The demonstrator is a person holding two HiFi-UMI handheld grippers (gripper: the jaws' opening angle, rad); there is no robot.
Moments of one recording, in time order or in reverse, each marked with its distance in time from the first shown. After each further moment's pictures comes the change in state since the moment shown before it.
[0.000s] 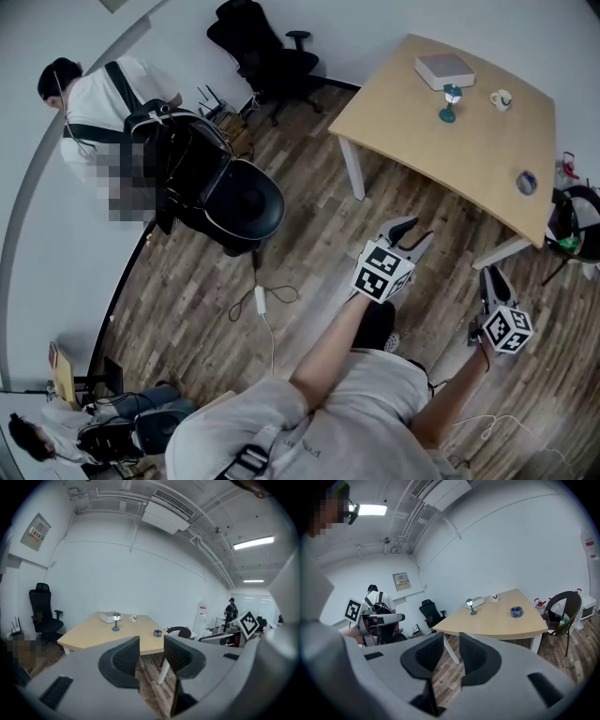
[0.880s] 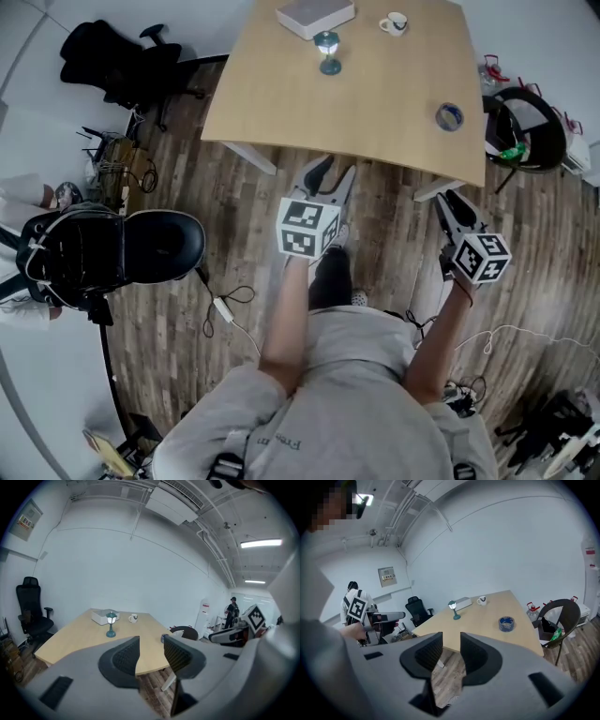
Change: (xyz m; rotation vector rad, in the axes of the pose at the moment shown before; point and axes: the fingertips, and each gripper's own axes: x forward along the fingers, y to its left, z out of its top) left arm 0.199 0.078 0.047 -0.007 0.050 -0.027; right arm 0.109 -0.134 0.080 -0.007 0.052 -0.109
